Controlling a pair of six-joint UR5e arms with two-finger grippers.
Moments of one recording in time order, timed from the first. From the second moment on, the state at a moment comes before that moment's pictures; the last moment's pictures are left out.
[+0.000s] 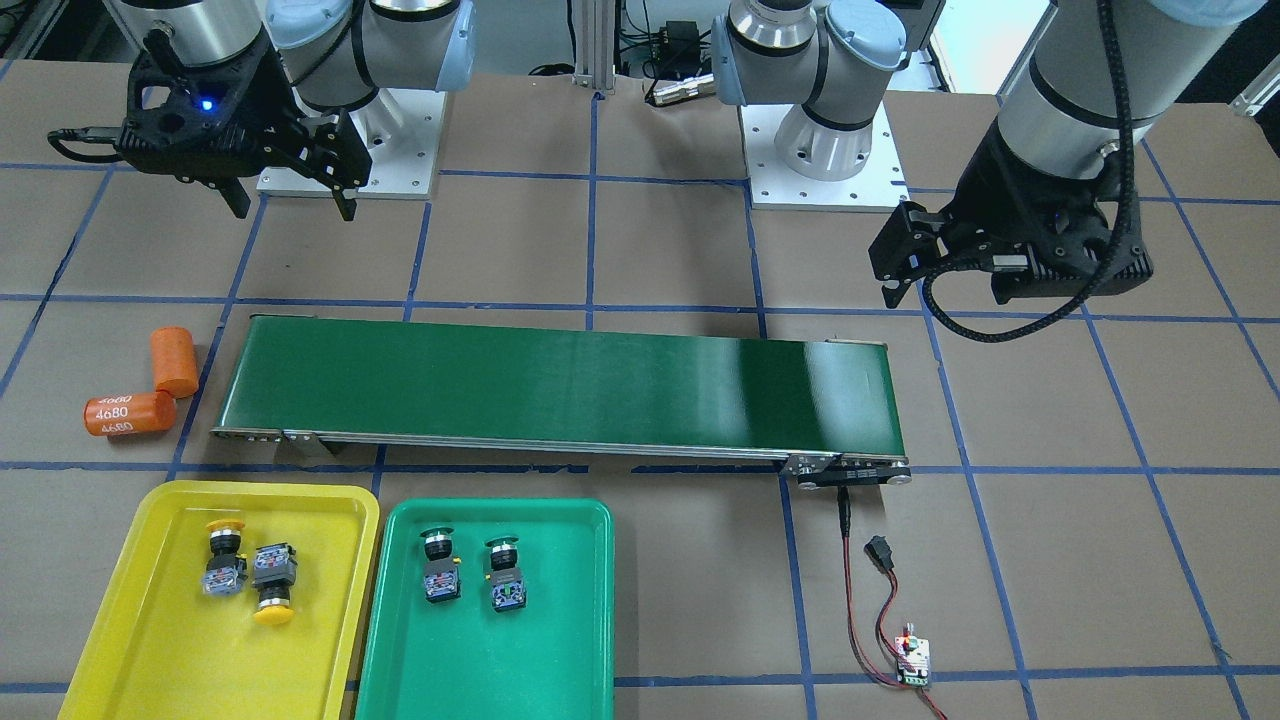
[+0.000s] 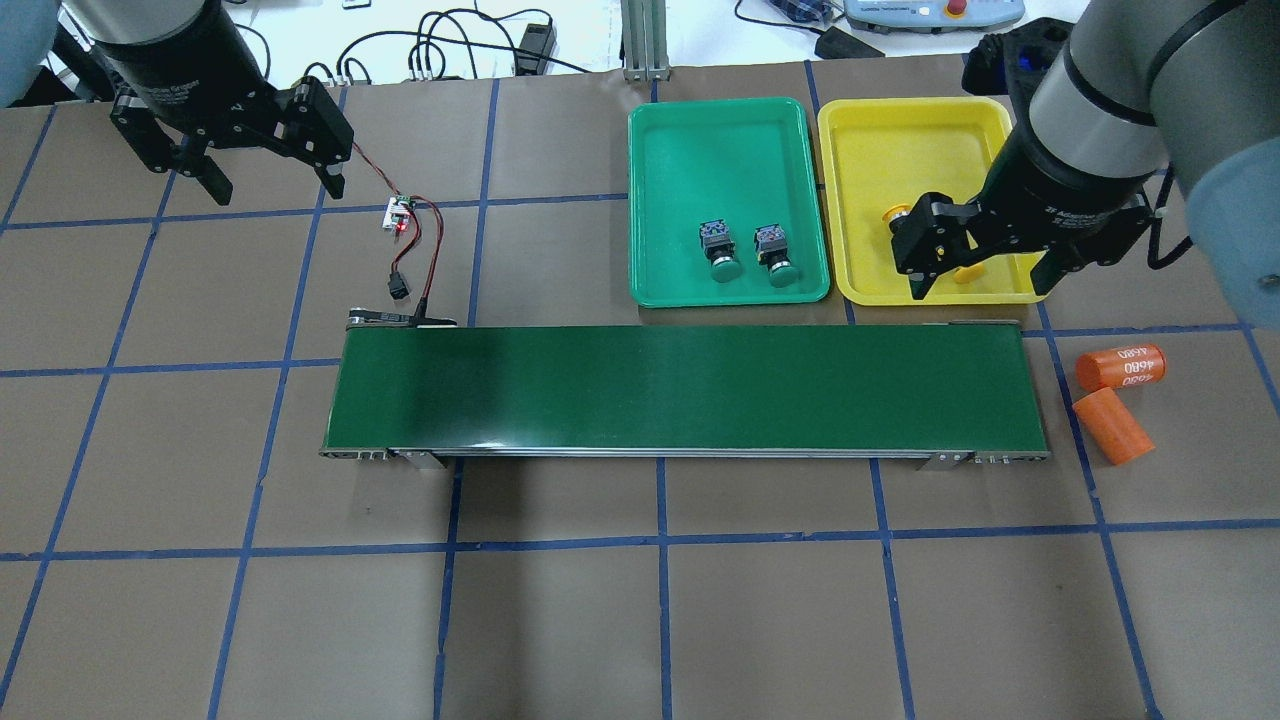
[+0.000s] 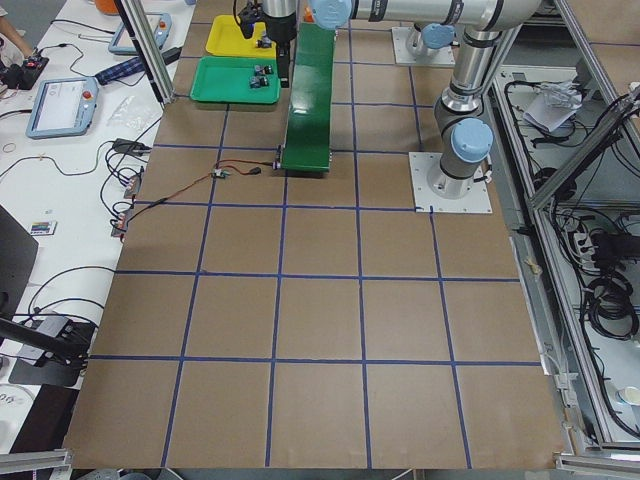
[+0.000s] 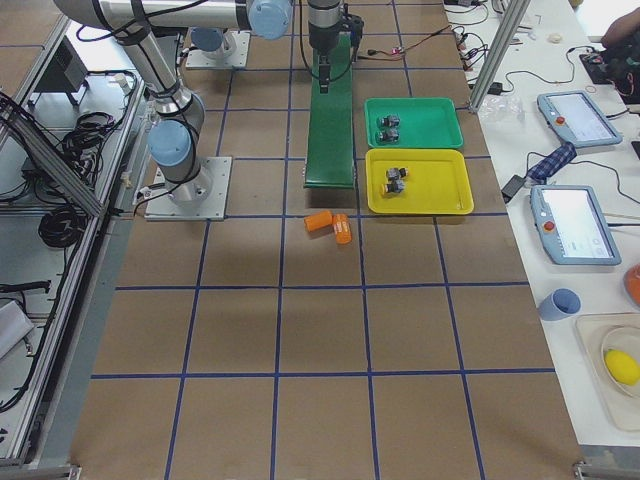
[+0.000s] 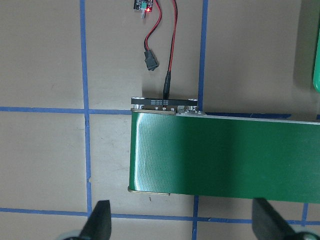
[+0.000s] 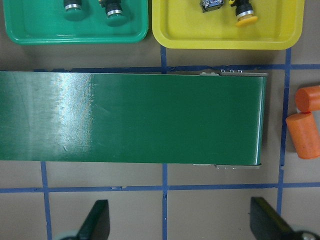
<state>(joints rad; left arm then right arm) -1.50 -1.68 -1.40 -1.65 1.61 0.04 1.54 -1.72 1.72 -1.60 -1.57 -0.02</state>
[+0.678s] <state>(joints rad) -1.50 -1.68 -1.40 -1.65 1.61 0.04 1.54 -1.71 1.72 -1.60 -1.58 -0.03</state>
